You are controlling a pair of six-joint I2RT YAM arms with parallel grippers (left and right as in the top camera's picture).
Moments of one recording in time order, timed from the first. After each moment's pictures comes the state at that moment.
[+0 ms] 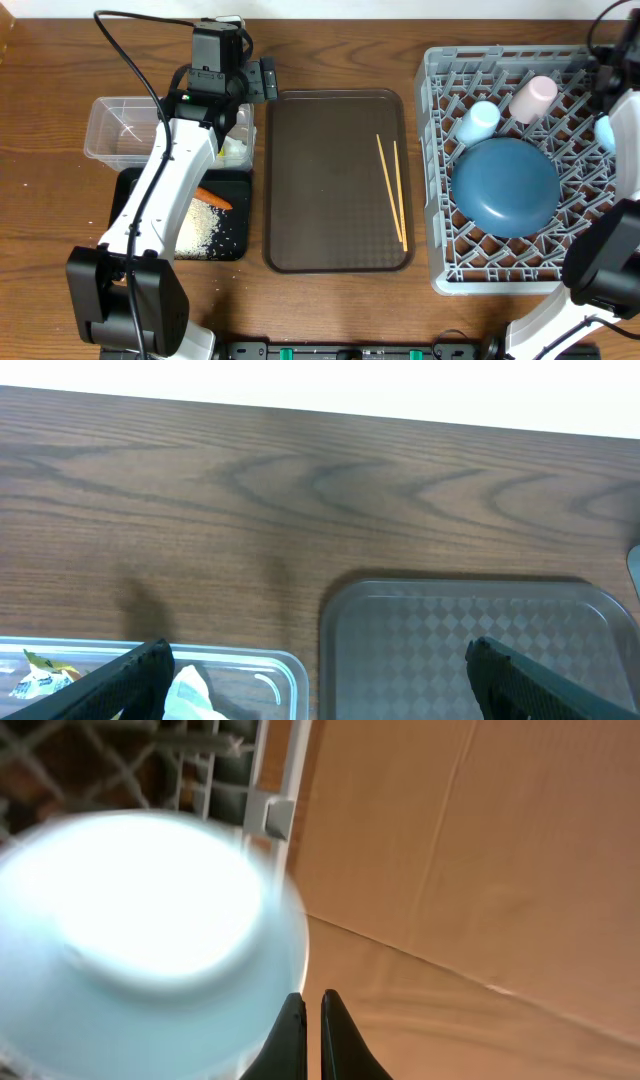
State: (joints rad) left arm -0.16 1.69 1.41 -0.45 -0.06 -0.20; right arm -0.30 1.91 1.69 -0.66 0.79 -0.94
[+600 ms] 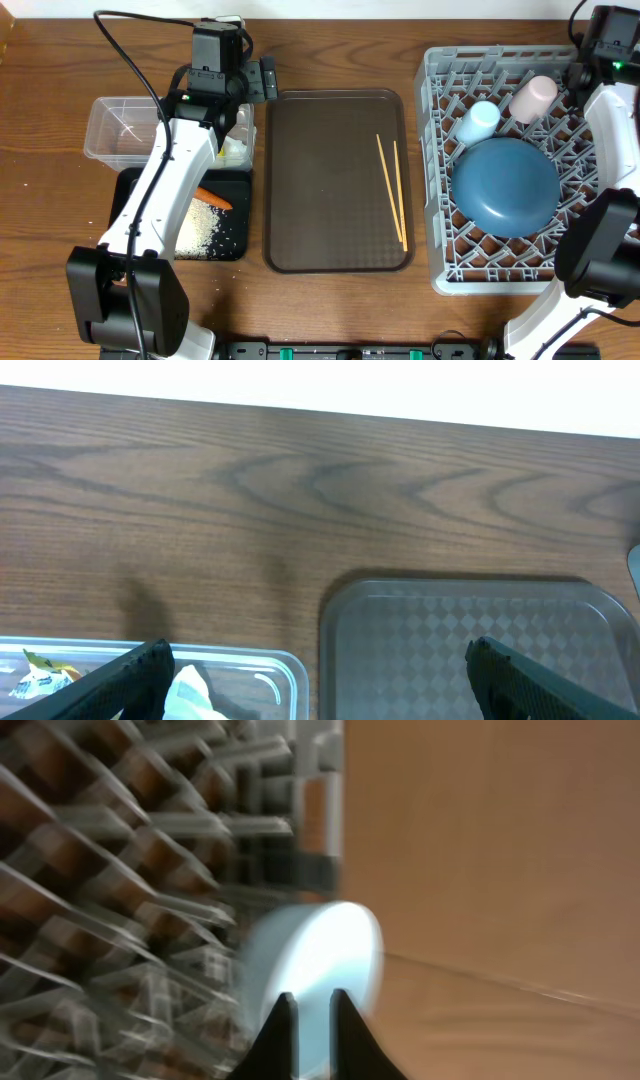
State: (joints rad) left arm -0.16 1.69 1.41 -0.45 -0.06 -0.20; right arm -0.24 1.95 1.69 -0.64 0.70 -0.57
